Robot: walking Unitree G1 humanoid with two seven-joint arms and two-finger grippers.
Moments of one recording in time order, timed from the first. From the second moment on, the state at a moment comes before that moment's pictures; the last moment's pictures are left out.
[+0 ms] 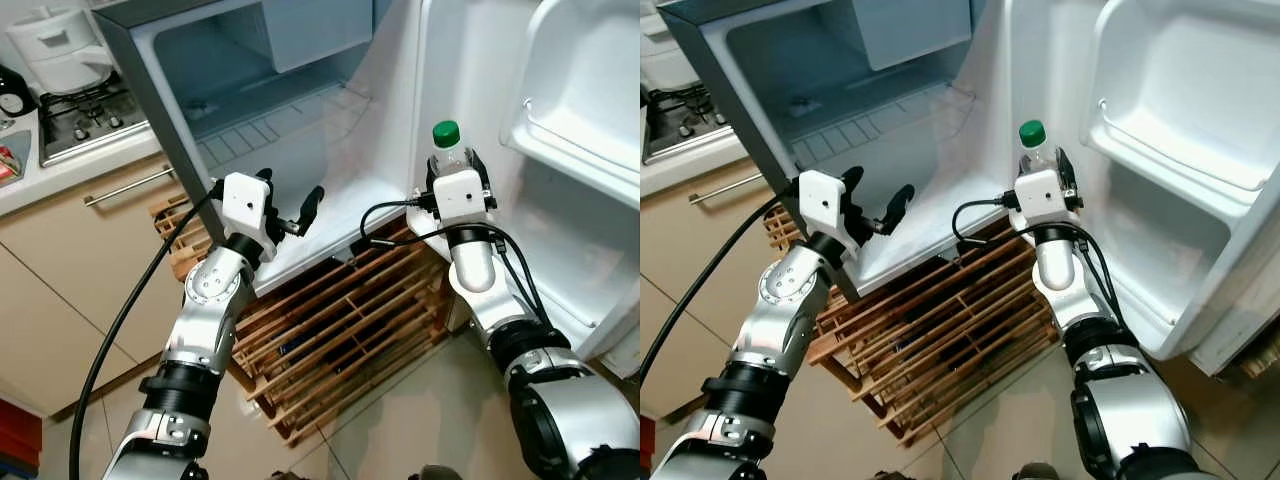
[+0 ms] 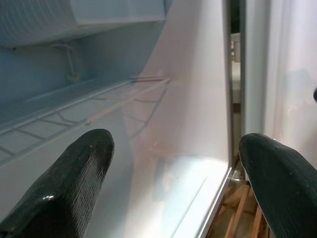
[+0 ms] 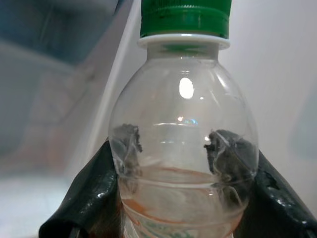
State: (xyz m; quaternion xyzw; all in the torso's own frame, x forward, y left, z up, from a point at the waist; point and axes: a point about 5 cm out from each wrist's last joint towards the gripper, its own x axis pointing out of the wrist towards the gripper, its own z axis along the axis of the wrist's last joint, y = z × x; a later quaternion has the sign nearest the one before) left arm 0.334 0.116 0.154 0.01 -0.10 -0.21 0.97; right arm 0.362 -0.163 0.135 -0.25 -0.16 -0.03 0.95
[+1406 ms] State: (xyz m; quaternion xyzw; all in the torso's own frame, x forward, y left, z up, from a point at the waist) left arm 0.302 0.072 0.166 -0.17 -0.01 -0.48 0.86; right arm 0.363 -0.180 0.129 -0.06 -0.12 -0.06 0.99
